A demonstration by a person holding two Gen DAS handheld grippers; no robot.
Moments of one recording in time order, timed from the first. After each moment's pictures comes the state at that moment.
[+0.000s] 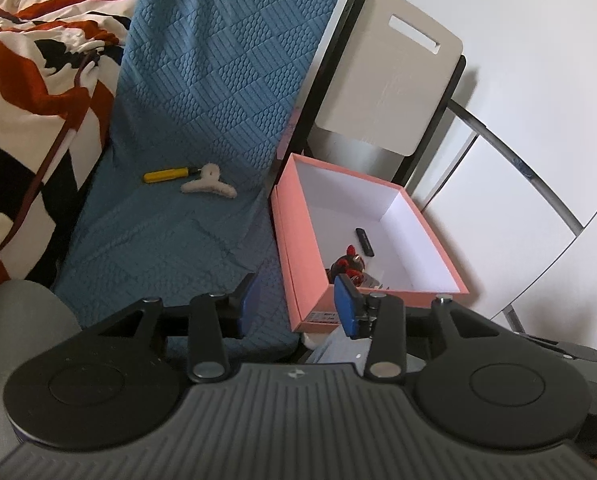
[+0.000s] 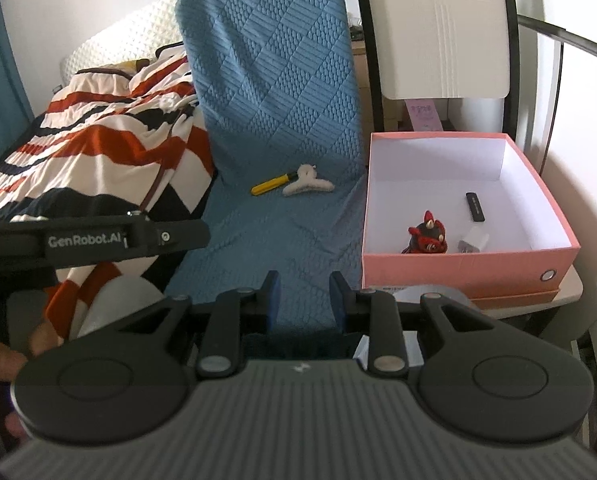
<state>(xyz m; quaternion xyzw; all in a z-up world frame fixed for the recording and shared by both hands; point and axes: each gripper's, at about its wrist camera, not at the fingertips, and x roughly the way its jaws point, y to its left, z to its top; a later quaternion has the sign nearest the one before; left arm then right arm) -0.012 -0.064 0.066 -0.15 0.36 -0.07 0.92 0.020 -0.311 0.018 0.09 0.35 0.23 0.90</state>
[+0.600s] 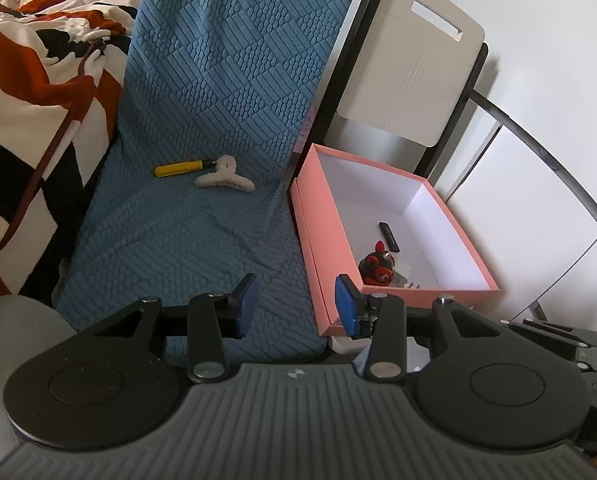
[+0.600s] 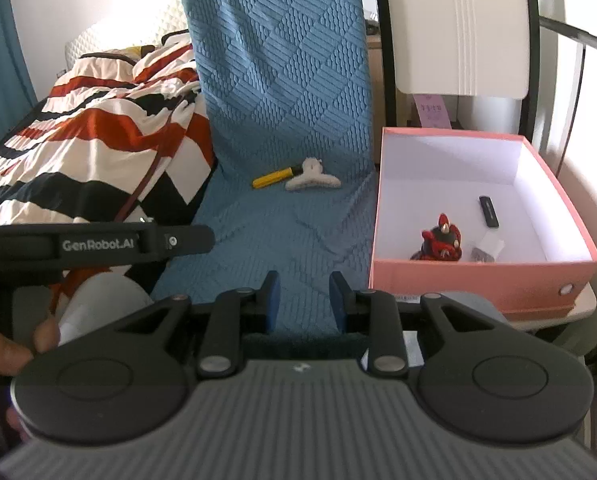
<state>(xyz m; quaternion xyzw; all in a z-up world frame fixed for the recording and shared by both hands) 0.025 -0.047 0.036 -0.14 0.37 -0.05 0.92 0.045 -0.289 -0.001 0.07 0.35 0.24 0.90</state>
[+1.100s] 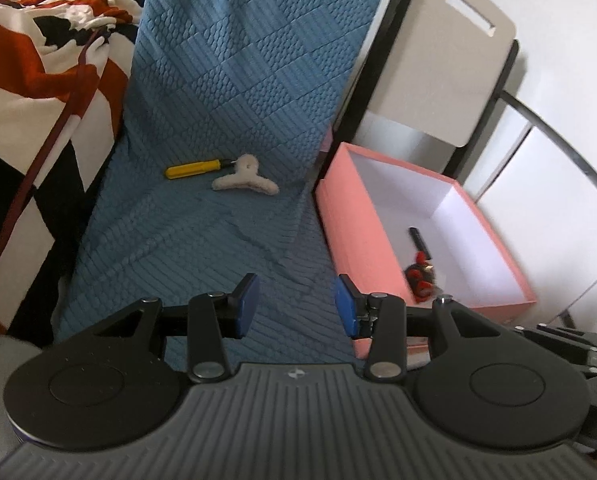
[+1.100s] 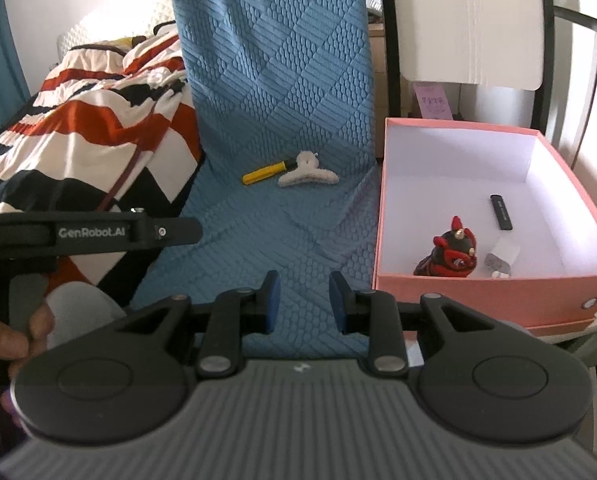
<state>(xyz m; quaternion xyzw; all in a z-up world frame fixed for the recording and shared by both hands) 0.083 -0.017 -0.004 -0.13 0.38 -0.04 0.91 0.090 -0.267 -0.032 0.06 0.36 0.24 0.90</state>
